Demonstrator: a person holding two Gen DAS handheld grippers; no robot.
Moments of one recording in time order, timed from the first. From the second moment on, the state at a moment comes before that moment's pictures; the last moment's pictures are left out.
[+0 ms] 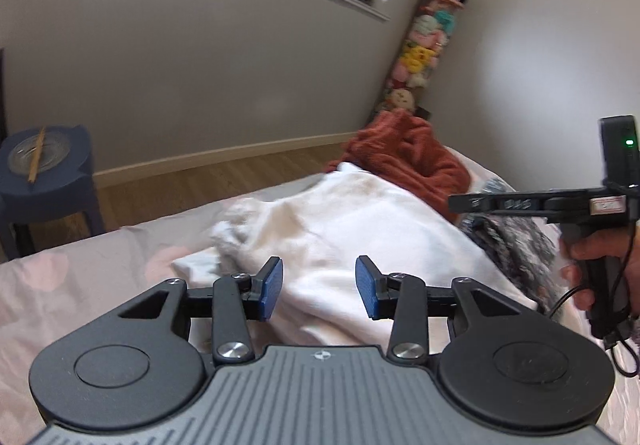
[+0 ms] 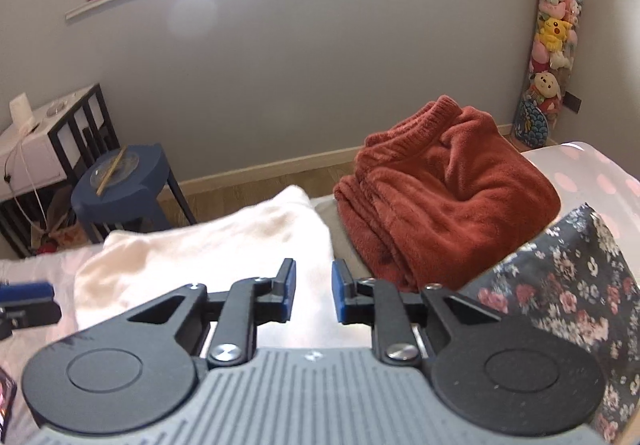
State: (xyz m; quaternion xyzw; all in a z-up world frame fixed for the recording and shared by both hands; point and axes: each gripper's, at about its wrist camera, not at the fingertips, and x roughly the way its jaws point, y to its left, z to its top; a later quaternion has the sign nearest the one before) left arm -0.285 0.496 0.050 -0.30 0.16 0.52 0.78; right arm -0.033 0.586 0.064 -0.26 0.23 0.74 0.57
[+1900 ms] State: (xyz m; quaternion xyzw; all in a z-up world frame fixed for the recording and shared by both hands) left arm -0.241 0.351 0.090 -0.14 0.17 0.54 0.81; right arm -0.077 0.287 0.096 -0.09 0.24 0.63 0.73
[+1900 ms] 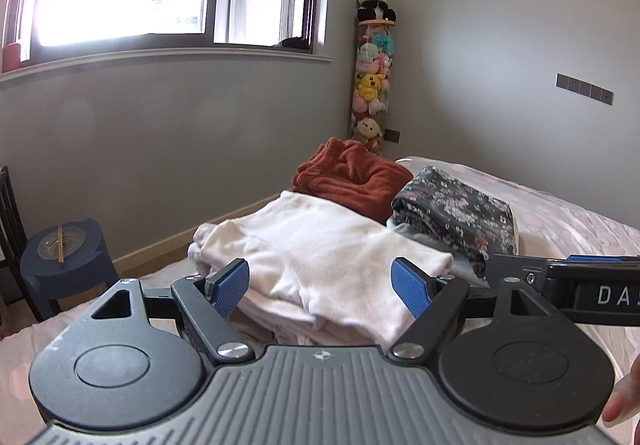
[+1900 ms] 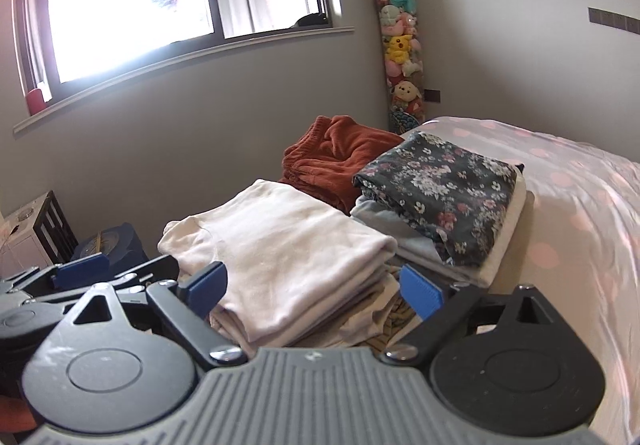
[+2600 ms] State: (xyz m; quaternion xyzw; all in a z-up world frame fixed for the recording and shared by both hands) left arm -0.268 0.306 0.053 -0.12 0.19 0.55 0.80; right arm -0.125 0.229 0.054 -0.11 0.21 0.58 0.78
